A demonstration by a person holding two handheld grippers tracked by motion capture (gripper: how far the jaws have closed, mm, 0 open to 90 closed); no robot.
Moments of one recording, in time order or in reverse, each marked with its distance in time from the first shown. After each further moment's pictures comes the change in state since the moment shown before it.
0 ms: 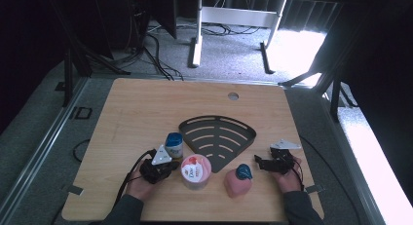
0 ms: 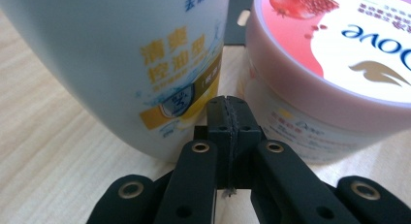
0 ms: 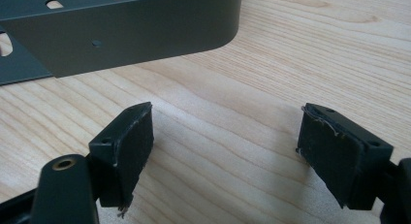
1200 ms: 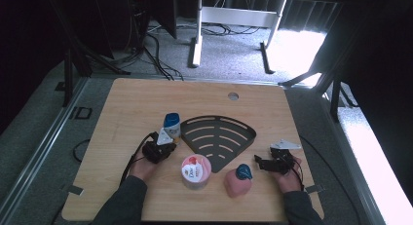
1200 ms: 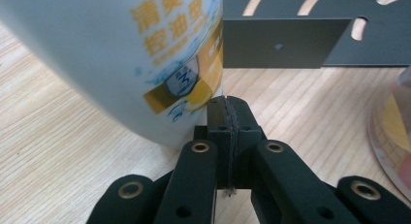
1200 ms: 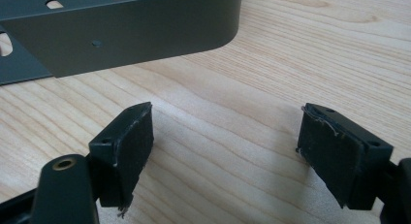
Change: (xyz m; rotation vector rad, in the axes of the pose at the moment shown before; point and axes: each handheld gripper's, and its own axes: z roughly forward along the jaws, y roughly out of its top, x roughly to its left) left arm 0.050 0.020 0.031 0.043 0.129 0.002; right arm 0.000 0.000 0.000 0.000 0.000 0.000
